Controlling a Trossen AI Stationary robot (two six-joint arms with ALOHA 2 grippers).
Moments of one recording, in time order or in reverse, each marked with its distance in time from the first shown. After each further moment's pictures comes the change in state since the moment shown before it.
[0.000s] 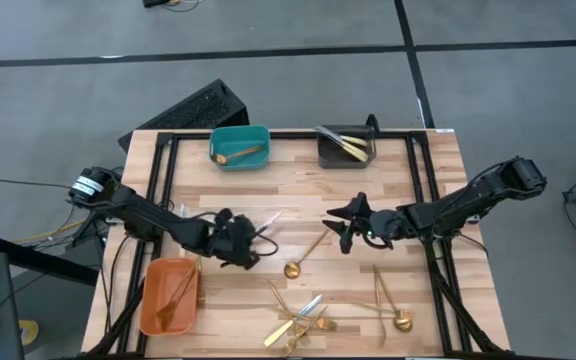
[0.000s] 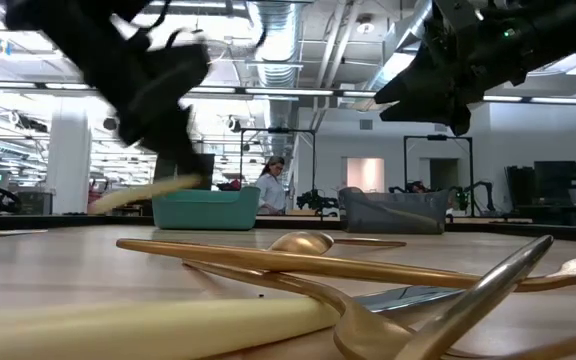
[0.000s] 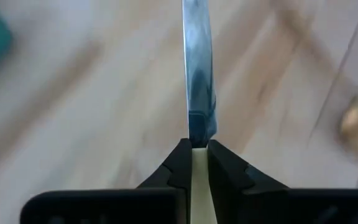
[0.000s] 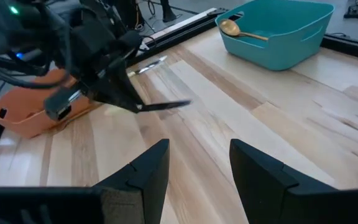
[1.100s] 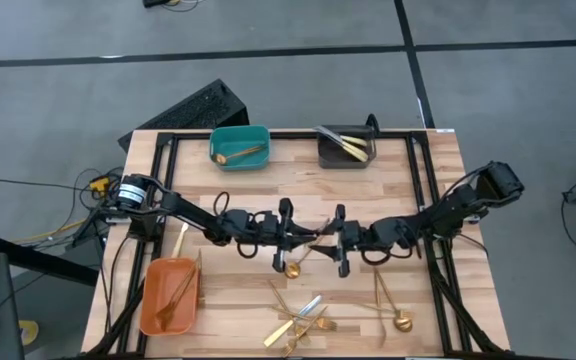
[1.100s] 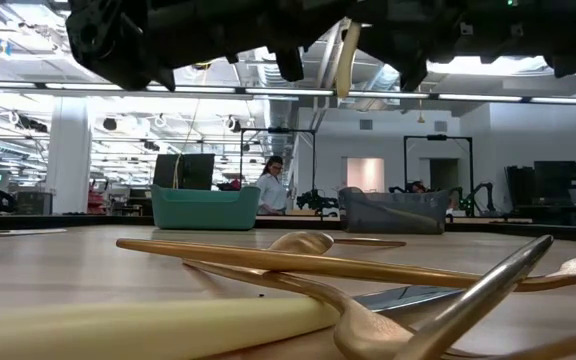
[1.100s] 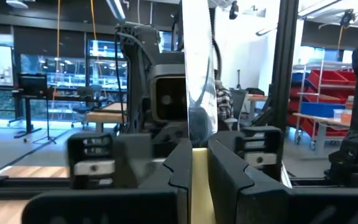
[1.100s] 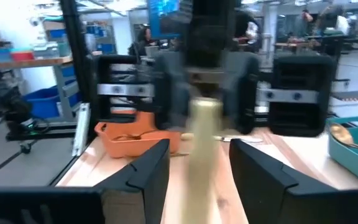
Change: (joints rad) left arm 0.157 0.341 0.048 1.589 0.553 0.694; right arm 0.064 0.250 0.012 0.660 -0.205 -0.451
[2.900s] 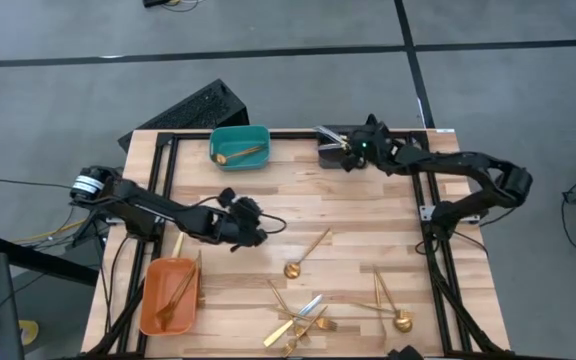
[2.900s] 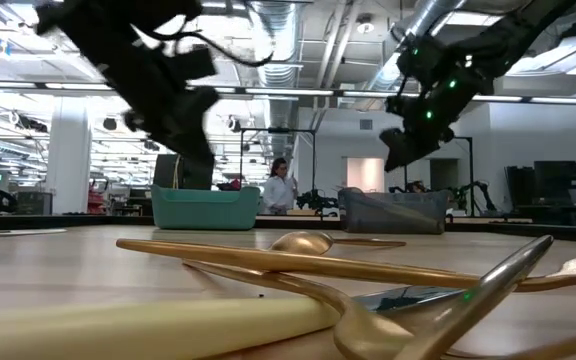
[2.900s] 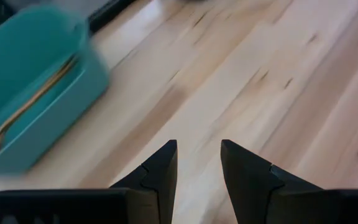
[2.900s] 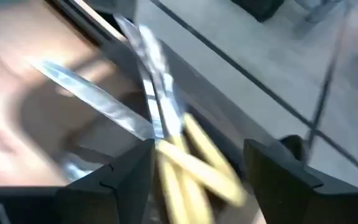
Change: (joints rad) left arm -0.043 -0.371 -0.026 -1.636 -0.718 -0.592; right arm -0.897 -0.115 0.229 -1.062 0.110 -0.103
